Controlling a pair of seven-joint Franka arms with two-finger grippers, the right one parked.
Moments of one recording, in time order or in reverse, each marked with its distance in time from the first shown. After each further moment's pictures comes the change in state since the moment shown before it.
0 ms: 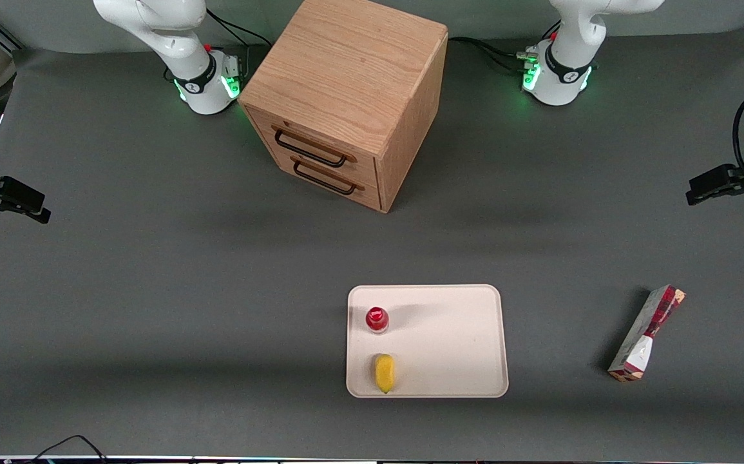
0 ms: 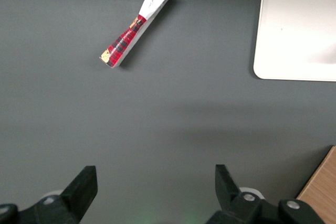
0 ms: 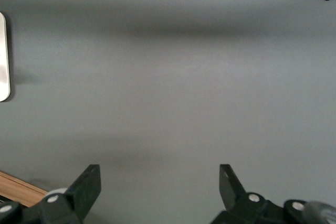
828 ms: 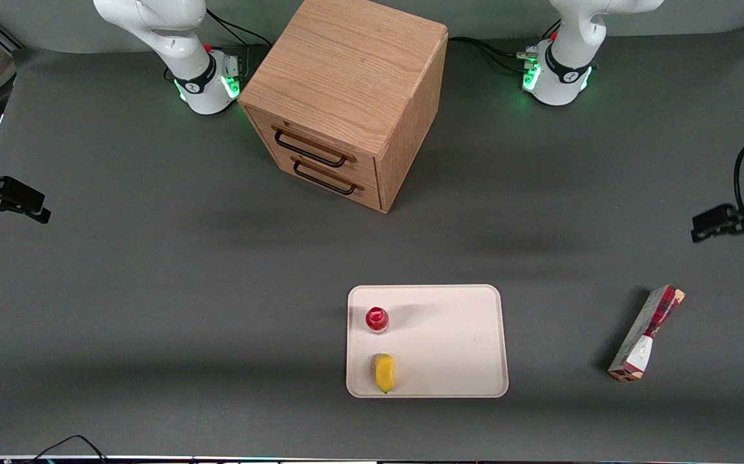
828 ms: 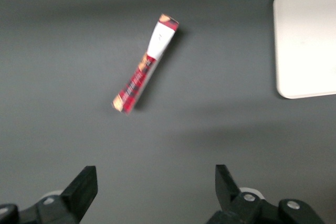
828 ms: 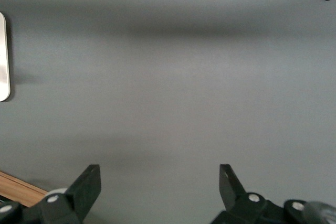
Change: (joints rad) arm 0.017 0.141 0.043 -0.023 0.011 0.244 0.249
